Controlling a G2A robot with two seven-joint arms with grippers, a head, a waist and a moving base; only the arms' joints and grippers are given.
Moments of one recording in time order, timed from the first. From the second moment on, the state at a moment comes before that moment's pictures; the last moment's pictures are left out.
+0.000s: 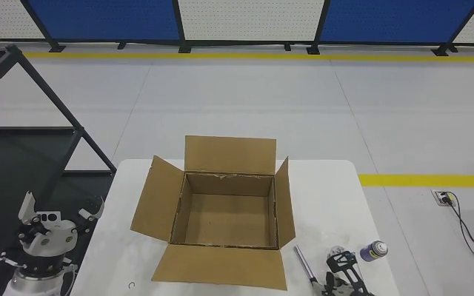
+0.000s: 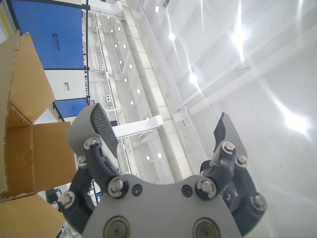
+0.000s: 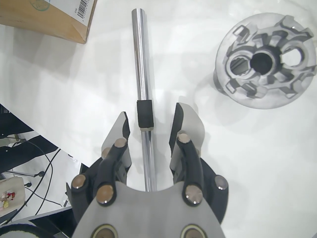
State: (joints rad) left arm 1.48 -1.15 -1.93 -1.87 -1.04 -0.19 -0.64; right arm -1.58 -1.29 1.65 -1.90 -0.98 -0.32 0.92
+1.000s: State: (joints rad) left arm 1.48 -1.15 -1.93 -1.87 -1.04 -0.19 -0.64; right arm -1.81 -1.25 1.85 -2.27 -0.54 -0.54 0.80
